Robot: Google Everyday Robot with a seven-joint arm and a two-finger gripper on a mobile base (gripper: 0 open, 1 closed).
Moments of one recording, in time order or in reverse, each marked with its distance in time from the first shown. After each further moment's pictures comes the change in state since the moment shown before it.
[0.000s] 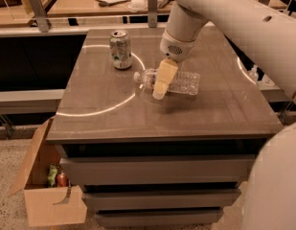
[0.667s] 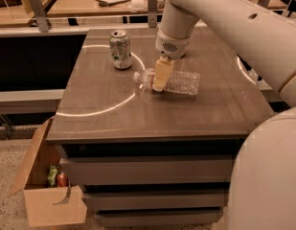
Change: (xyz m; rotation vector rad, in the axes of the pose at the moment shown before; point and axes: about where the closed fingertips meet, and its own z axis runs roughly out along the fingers) arm -0.011 -0.007 0.002 0.015 0.044 -0.012
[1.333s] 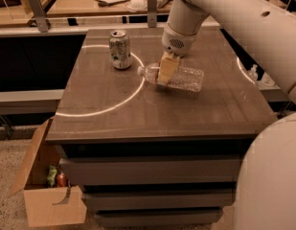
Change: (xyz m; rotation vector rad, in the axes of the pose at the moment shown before) arm 0.005 -0.007 -0.011 0.010 -0.047 -0.006
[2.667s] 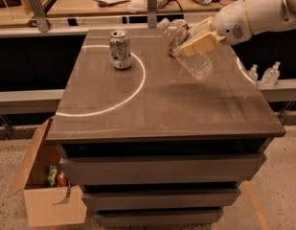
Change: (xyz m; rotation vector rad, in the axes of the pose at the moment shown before) arm 0.026 -0.020 -0.101 -0.004 -0.775 -0.015
